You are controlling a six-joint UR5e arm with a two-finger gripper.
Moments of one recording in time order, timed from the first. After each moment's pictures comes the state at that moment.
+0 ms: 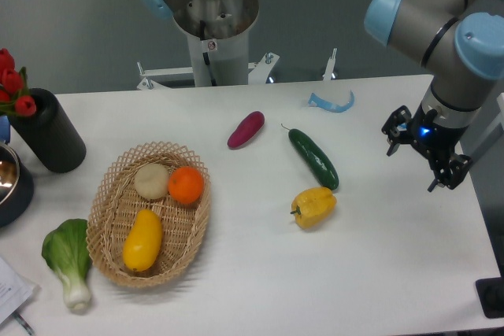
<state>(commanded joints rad) 2.79 -2.03 -1.31 -1.31 1.46 1.68</state>
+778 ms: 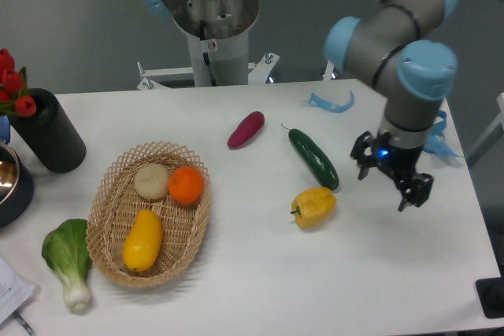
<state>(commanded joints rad) 2.70 -1.99 -1.70 -0.79 1.46 1.52</state>
